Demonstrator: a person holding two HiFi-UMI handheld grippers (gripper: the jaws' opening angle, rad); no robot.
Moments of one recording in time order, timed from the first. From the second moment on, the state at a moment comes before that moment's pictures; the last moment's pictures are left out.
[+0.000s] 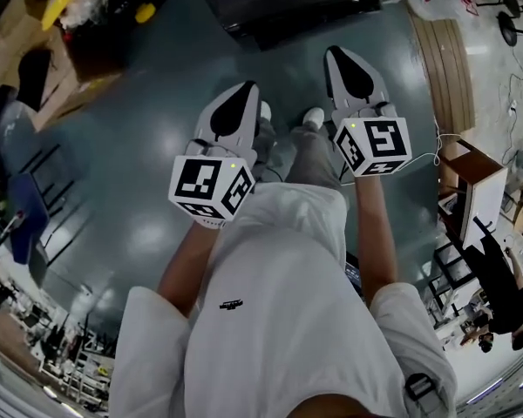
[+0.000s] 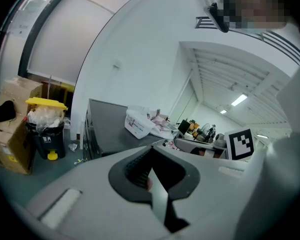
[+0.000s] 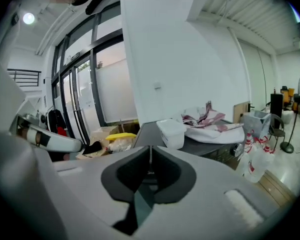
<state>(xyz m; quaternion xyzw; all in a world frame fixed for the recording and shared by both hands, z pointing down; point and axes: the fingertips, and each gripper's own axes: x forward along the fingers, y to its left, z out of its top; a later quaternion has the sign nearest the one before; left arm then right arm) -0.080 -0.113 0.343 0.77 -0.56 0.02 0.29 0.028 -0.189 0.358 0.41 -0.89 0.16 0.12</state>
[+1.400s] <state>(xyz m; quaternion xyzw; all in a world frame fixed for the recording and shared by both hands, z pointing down) -0.076 -0.098 0.246 0.84 -0.51 0.00 0.17 0.147 -0.098 0.241 0.55 -0.83 0.07 0.08</state>
